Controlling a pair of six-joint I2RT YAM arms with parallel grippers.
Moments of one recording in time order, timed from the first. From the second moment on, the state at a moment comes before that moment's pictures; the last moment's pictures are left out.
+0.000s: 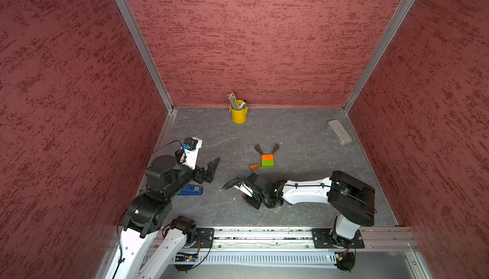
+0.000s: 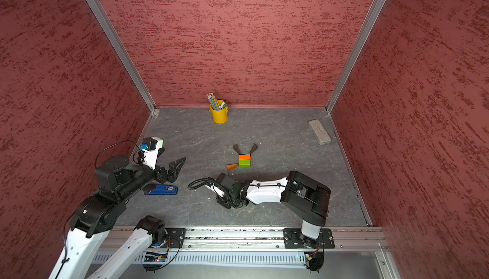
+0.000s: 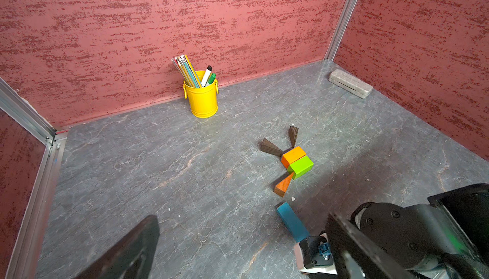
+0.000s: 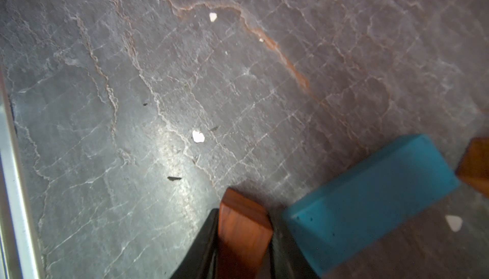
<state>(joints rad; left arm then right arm) -0.31 0.55 0.94 -0.74 0.15 0.01 1.13 1.75 0.88 -0.05 -0.05 0.01</state>
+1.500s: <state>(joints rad) -0.31 0.68 0.85 -0.55 0.20 0.02 0.97 1.35 0.90 -0.33 0.19 0.23</state>
